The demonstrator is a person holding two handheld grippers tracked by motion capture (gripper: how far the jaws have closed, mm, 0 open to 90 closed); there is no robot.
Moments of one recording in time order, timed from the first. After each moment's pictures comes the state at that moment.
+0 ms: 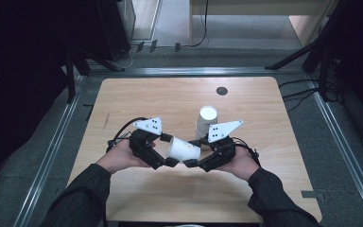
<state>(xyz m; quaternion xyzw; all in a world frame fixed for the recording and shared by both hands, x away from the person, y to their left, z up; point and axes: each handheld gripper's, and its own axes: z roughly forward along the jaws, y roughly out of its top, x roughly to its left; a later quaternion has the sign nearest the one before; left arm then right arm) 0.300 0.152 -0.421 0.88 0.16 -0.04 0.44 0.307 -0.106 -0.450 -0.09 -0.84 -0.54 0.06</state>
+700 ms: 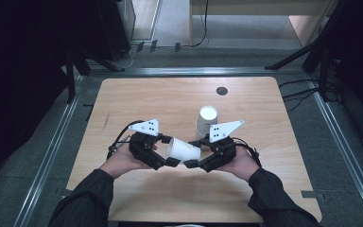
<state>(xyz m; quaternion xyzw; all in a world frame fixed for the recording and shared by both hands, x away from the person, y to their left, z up) 0.298 0.157 -0.432 0.86 0.17 -0.05 0.49 0.308 -0.107 -0.453 -0.09 -0.83 -0.54 0.07</state>
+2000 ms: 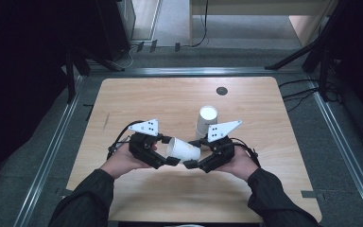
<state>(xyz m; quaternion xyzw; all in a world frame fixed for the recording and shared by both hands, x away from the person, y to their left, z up) 0.299 0.158 -0.435 0.86 0.17 -0.04 0.48 0.310 -0.105 -0.458 -0.10 -0.84 -0.54 0.07</state>
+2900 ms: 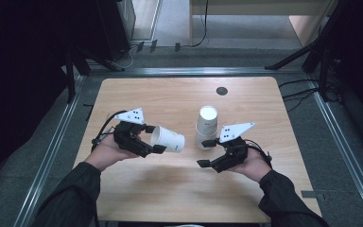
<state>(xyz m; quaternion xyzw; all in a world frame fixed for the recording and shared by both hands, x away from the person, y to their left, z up) 0.312 0.196 -0.411 0.87 0.23 0.02 0.43 0.310 -0.140 -0.463 -0.14 -0.86 -0.49 0.03</state>
